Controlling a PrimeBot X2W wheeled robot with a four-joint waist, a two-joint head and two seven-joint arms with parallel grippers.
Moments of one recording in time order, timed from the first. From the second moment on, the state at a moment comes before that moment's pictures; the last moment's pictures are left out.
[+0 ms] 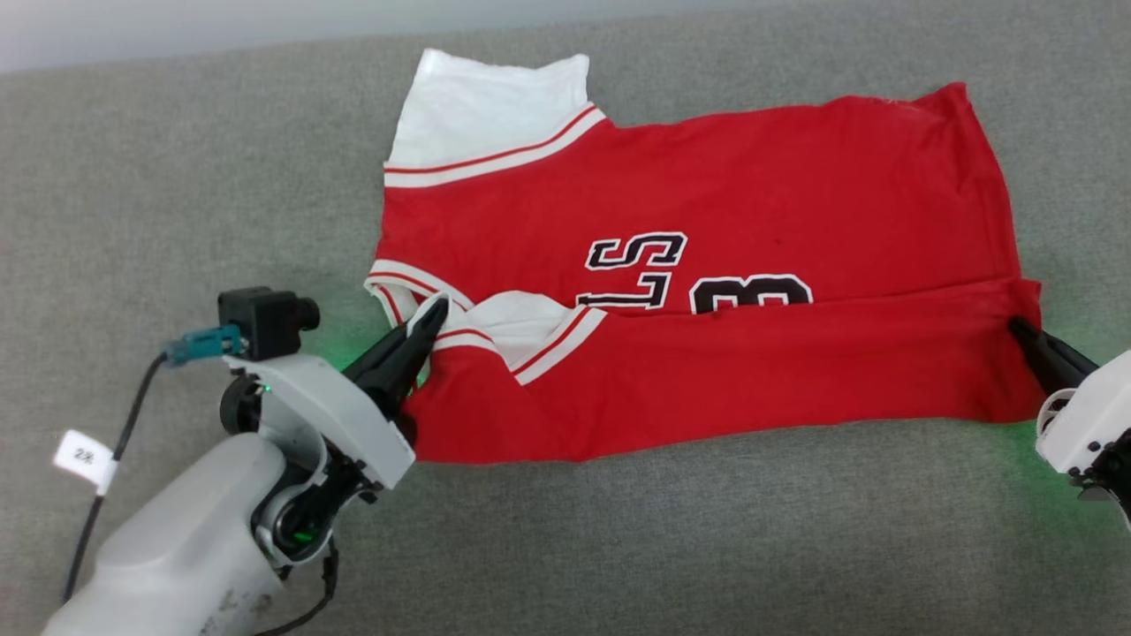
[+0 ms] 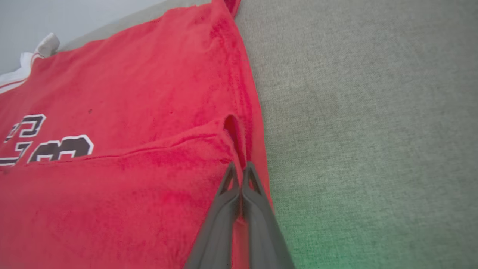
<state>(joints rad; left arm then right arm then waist) -0.69 0.58 -0.87 0.40 -1.26 -0.13 -0.18 -0.41 -0.43 0.07 0.34 0.72 0.13 0.34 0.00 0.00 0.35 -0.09</state>
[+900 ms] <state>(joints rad) -0.93 0.77 -1.11 0.38 -1.21 -0.07 0.11 -0.40 -0.49 0.13 0.39 0.74 0.13 0.23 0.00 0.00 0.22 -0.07</state>
